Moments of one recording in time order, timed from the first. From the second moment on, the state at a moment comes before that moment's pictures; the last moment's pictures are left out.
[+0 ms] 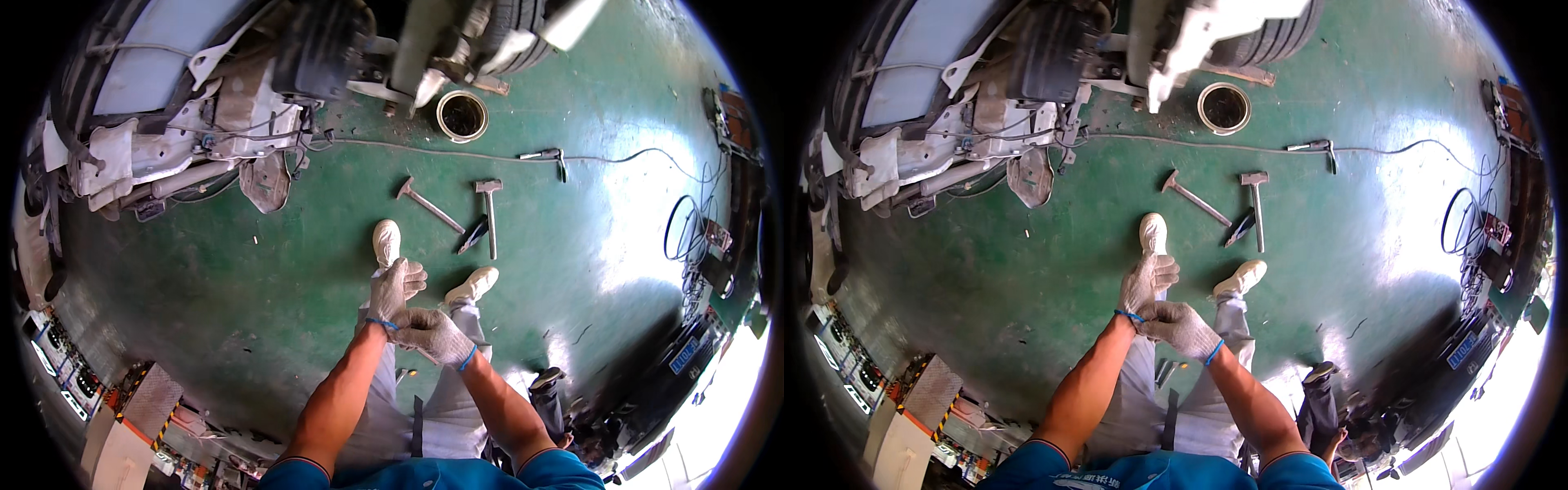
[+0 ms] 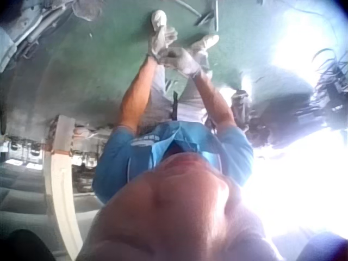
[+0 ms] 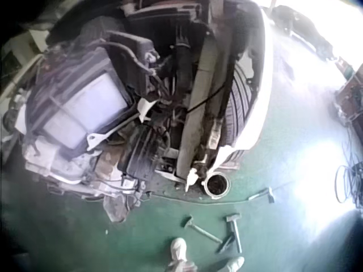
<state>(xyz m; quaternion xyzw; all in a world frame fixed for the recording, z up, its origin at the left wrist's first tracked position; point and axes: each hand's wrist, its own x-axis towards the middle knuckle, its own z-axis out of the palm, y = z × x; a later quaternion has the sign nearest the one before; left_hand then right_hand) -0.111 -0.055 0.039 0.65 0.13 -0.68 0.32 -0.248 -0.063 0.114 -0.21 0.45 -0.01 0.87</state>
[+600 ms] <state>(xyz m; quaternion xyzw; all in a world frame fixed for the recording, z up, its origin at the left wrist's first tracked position) -0.225 0.025 -0.249 0.76 -0.34 -0.55 0.04 -0.539 -0.022 -0.202 -0.44 0.70 0.23 0.51</state>
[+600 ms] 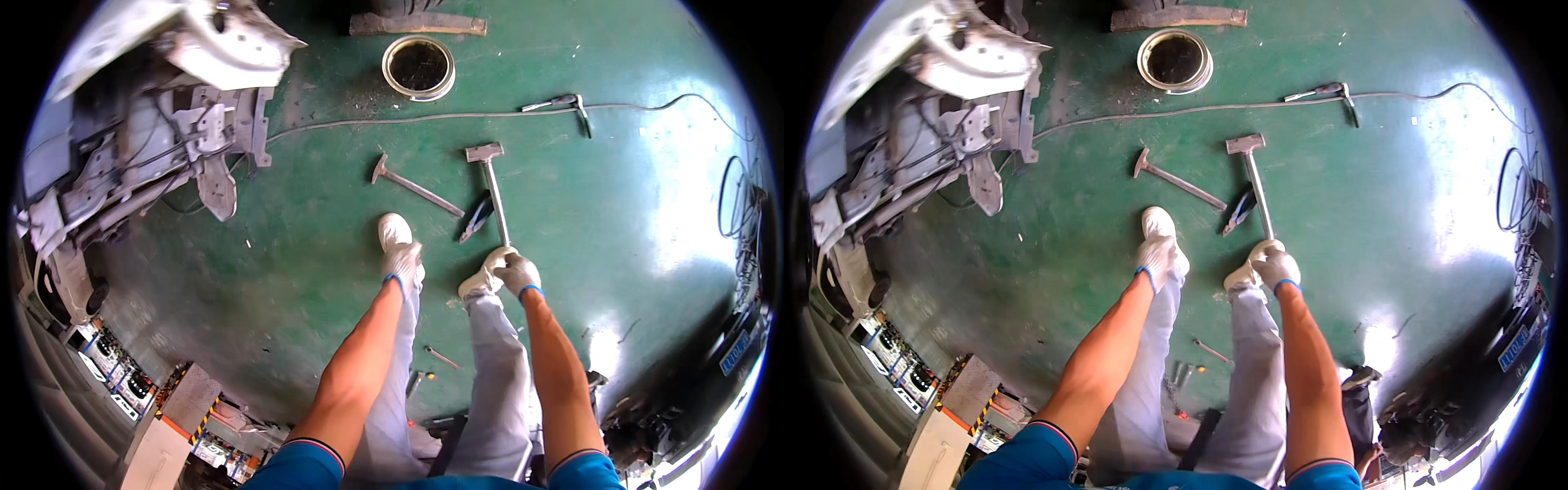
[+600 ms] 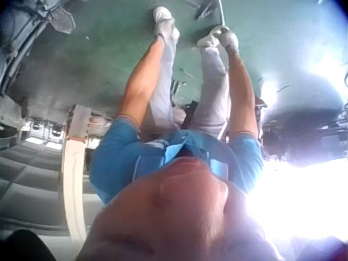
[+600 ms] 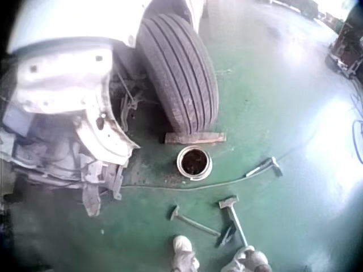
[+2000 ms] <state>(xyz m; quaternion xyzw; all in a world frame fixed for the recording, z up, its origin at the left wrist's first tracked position) -0.157 -0.178 0.337 0.42 0.11 -0.64 0.63 -0.461 -0.289 0.376 -0.53 0.65 0.00 0.54</state>
